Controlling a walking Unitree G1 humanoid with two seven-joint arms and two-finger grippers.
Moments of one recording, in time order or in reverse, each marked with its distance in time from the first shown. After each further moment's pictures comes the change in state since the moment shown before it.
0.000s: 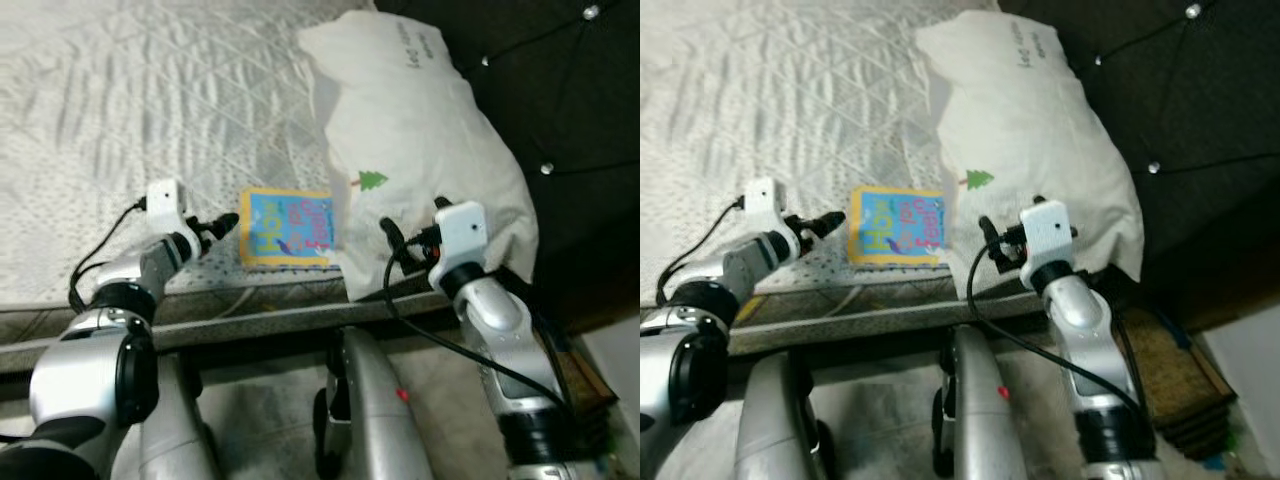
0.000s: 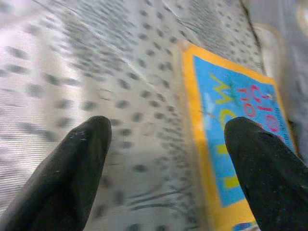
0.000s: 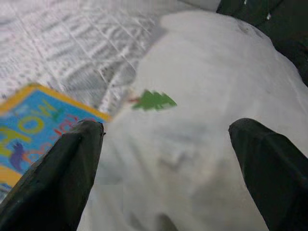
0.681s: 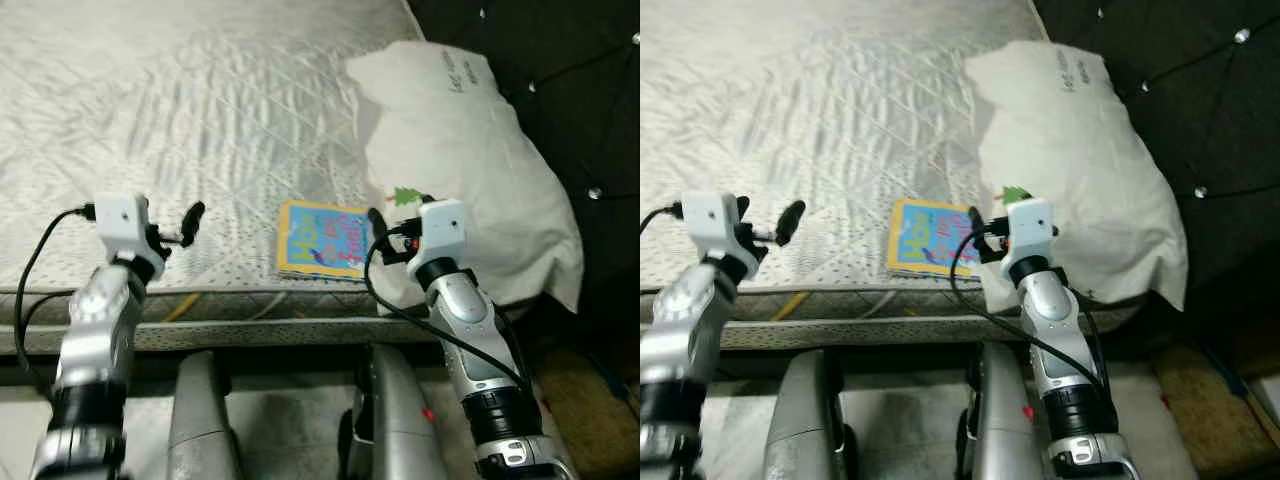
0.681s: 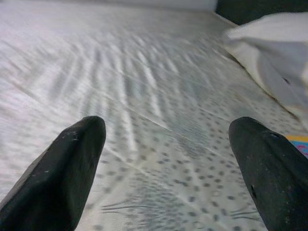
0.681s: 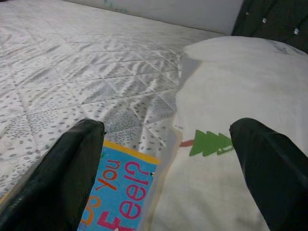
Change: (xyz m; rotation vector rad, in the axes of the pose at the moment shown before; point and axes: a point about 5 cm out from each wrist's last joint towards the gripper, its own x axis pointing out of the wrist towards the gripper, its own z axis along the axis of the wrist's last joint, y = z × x) left arm -0.070 0.004 -0.008 0.322 -0.437 0.057; right arm 0.021 0.013 -0.012 0.093 -0.005 -0.090
